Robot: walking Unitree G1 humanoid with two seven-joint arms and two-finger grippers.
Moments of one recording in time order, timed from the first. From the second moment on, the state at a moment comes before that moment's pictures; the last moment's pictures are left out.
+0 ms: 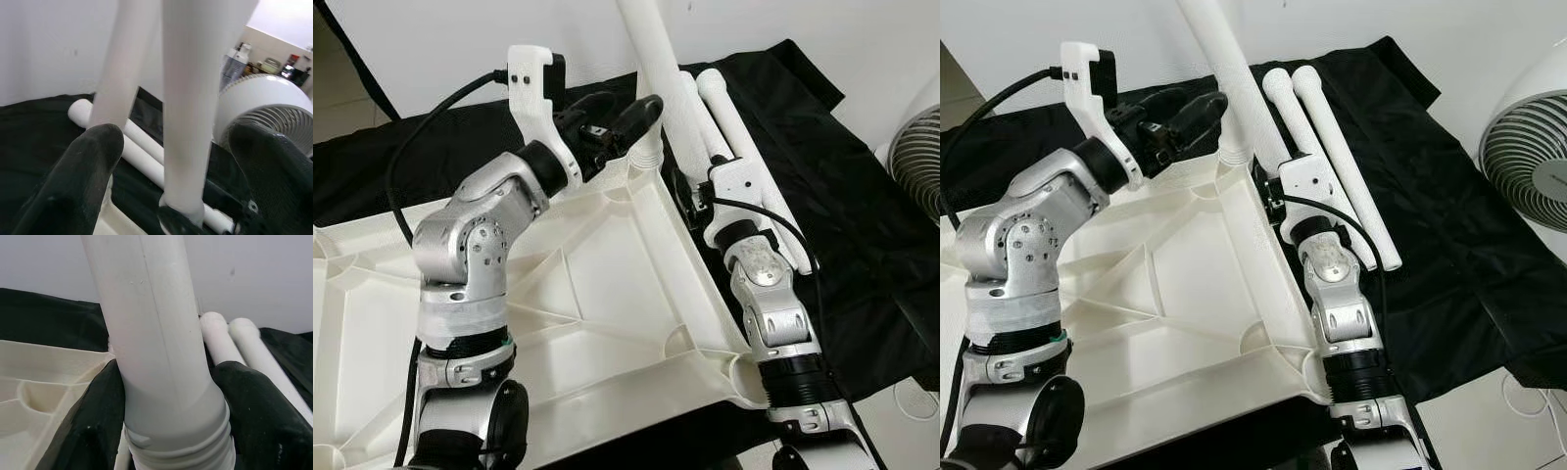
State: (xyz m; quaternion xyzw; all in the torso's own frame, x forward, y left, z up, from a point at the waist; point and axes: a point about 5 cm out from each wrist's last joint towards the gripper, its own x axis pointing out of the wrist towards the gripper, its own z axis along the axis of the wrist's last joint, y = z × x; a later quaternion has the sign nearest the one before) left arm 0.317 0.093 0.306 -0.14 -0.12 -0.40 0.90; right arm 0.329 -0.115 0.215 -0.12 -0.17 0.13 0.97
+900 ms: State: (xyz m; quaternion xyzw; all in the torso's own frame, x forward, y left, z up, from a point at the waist) left arm 0.331 0.102 0.339 -0.19 -0.18 -0.37 0.89; right arm 0.324 -0.108 0.206 -0.13 -0.15 0.18 0.96
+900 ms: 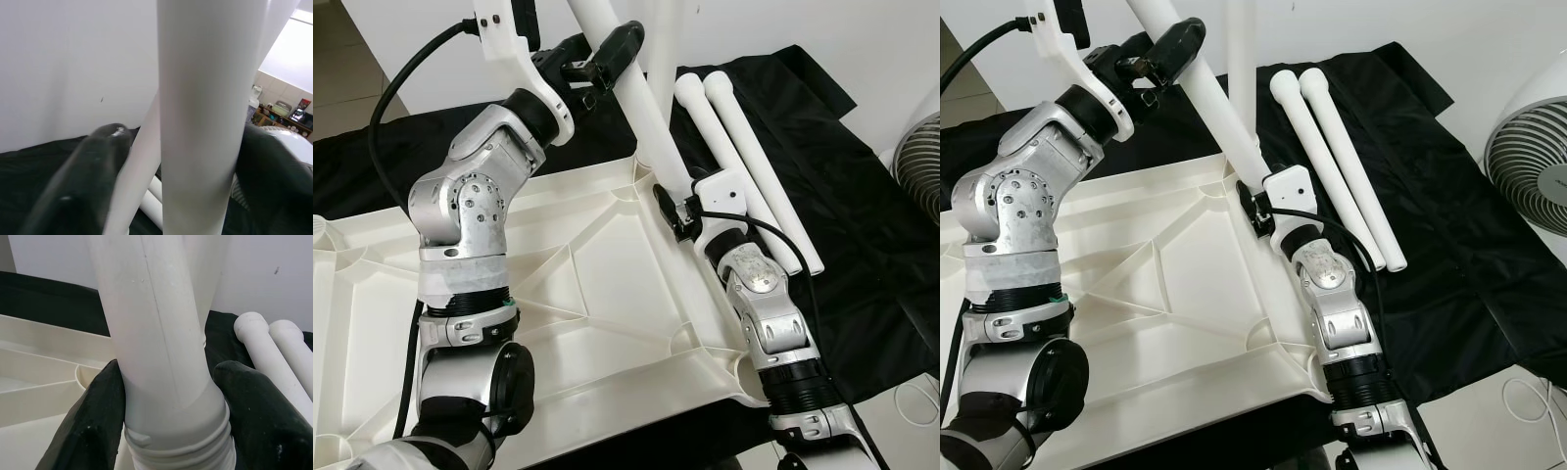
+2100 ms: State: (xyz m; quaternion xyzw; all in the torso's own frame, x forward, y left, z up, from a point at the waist) left arm 0.312 0.049 0.335 -0.10 -0.20 -0.41 0.89; right arm 0.339 -0.101 0.236 -0.13 -0.15 0.17 0.97
